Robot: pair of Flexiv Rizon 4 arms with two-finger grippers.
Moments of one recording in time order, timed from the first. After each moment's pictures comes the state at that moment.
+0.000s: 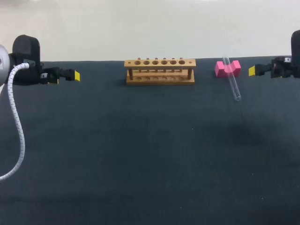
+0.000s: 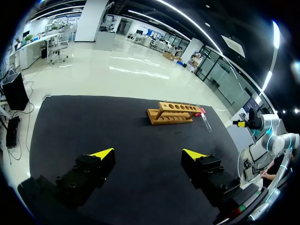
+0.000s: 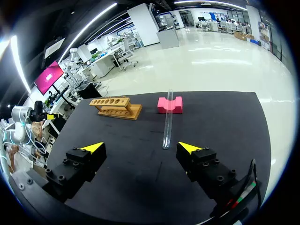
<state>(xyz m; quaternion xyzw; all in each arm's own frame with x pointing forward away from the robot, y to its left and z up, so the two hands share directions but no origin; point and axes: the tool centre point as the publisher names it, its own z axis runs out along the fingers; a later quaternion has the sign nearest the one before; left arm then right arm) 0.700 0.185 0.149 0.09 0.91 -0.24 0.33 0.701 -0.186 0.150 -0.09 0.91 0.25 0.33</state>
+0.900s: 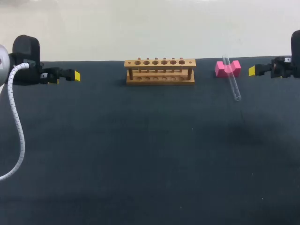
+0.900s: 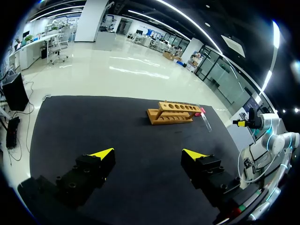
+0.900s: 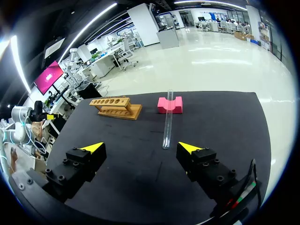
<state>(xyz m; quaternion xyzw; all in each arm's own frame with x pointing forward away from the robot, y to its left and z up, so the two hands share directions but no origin) 0.699 0.183 0.149 0.10 0.91 -0.24 0.33 0.701 -0.186 0.150 -0.09 0.91 0.25 0.33</state>
